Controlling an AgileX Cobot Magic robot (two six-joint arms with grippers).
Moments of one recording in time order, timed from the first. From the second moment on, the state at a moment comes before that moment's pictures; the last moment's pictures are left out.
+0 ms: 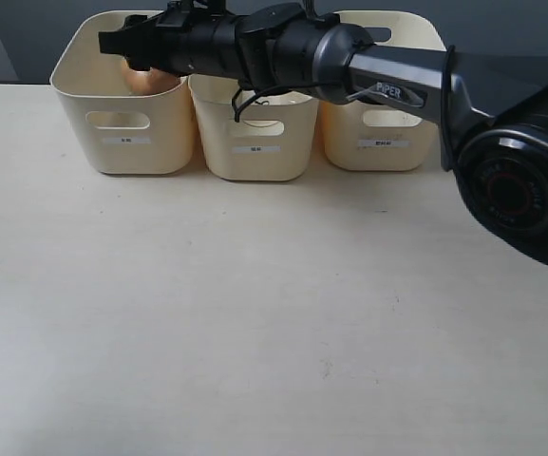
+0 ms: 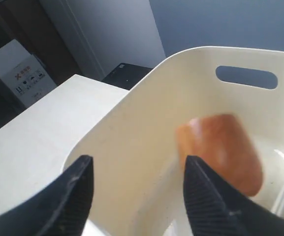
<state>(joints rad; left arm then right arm) -0.04 0.00 0.00 0.07 0.23 0.12 0.64 2.37 -2.00 1.45 0.19 -1.15</state>
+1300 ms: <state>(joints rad) -0.04 0.00 0.00 0.07 0.23 0.12 0.64 2.06 -2.00 0.03 1.09 -0.32</state>
